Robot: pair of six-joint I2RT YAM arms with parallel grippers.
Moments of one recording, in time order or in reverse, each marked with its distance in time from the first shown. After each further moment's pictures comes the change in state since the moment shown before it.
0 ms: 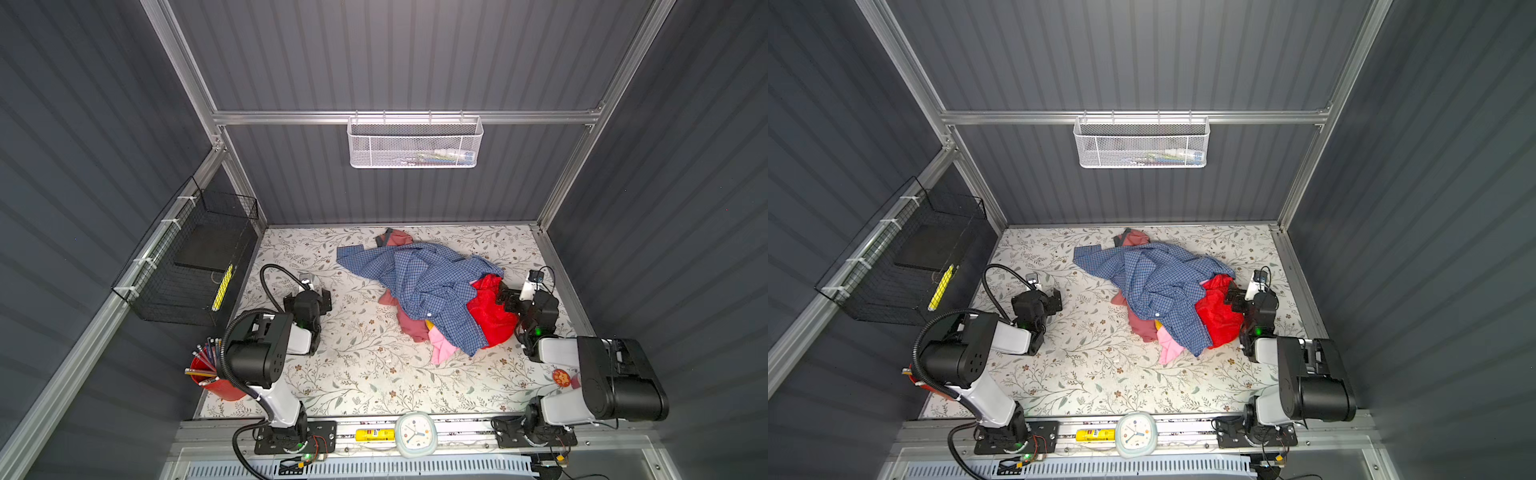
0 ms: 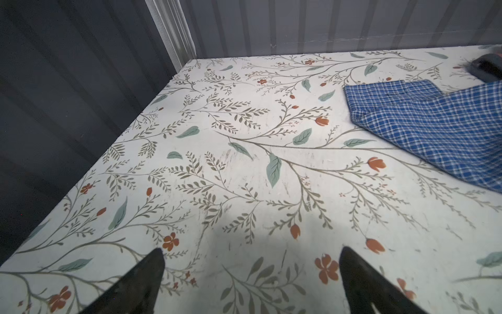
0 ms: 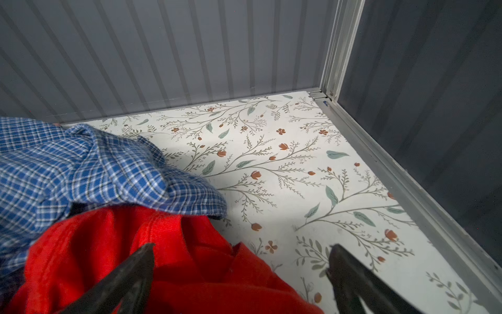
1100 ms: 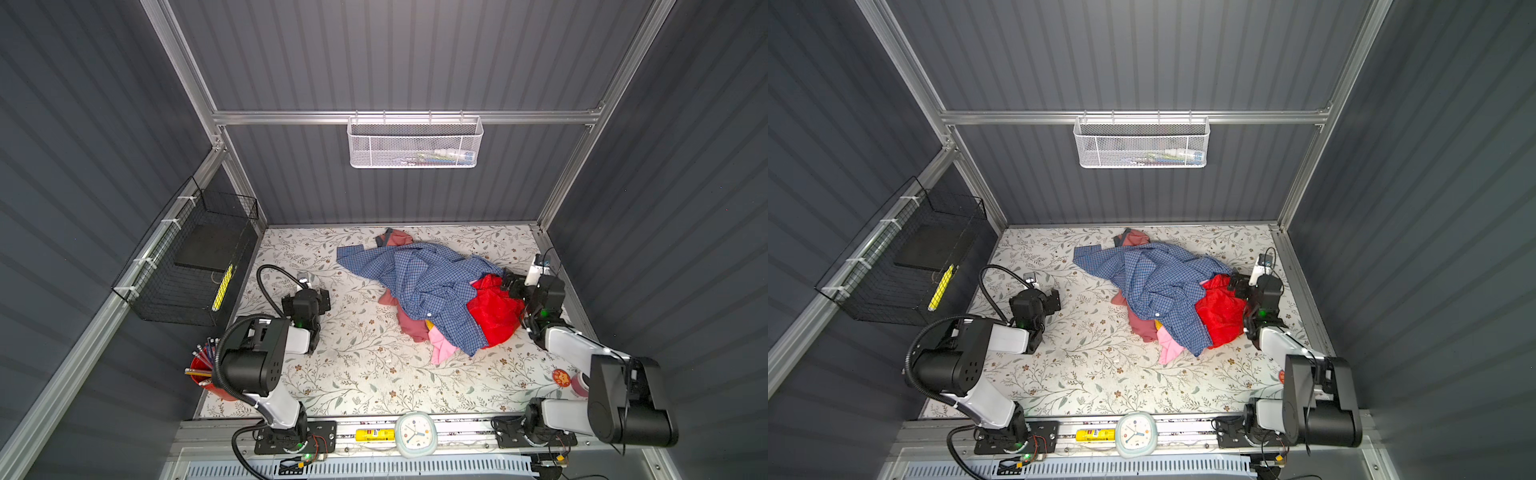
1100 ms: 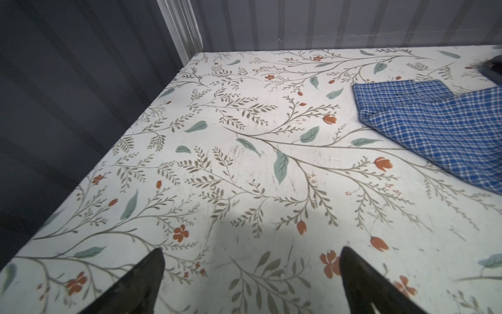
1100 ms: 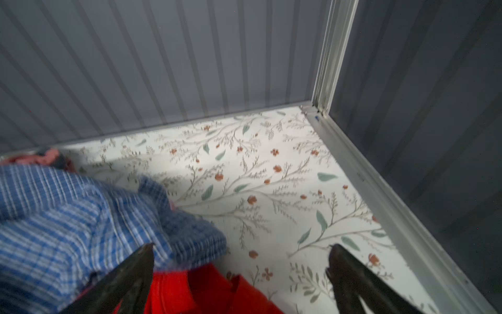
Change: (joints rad) left arm 0.005 -0.120 0.058 -0.231 -0.050 -0.054; right arm -0.005 -0.181 0.262 -0.436 0.042 0.039
